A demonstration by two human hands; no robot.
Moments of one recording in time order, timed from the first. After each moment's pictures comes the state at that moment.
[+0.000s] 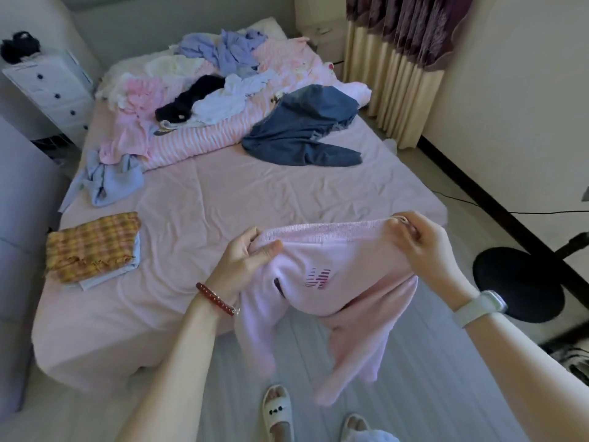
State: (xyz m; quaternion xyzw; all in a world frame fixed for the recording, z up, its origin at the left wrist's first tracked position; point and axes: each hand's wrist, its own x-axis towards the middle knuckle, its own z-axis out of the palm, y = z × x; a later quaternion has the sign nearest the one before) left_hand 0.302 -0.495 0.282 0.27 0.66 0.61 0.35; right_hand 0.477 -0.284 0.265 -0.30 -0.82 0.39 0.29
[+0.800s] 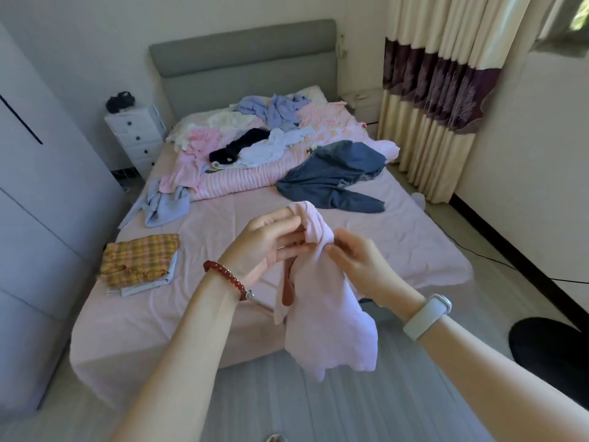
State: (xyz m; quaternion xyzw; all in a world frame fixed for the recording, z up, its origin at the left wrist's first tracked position) left_hand 0.353 -0.474 0.377 0.25 0.61 0.66 0.36; right_hand 0.446 -0.335 0.317 -0.10 -0.82 0.53 0.19
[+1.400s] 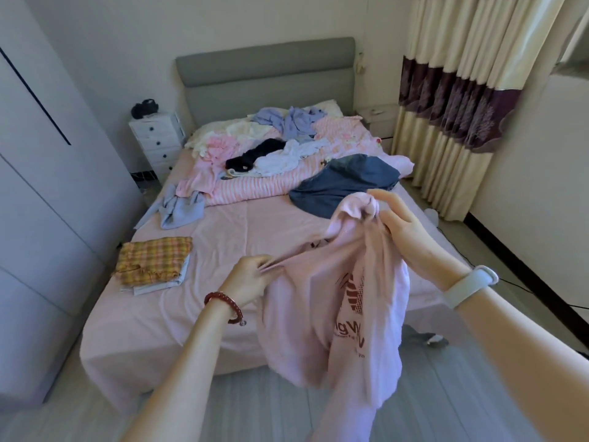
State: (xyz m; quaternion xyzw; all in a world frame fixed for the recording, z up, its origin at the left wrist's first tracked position) left_hand 0.315 -0.518 0.311 0.27 0.83 0.45 0.18; right_hand 0.433 -0.287 0.357 -0.12 -0.77 0.60 0.19
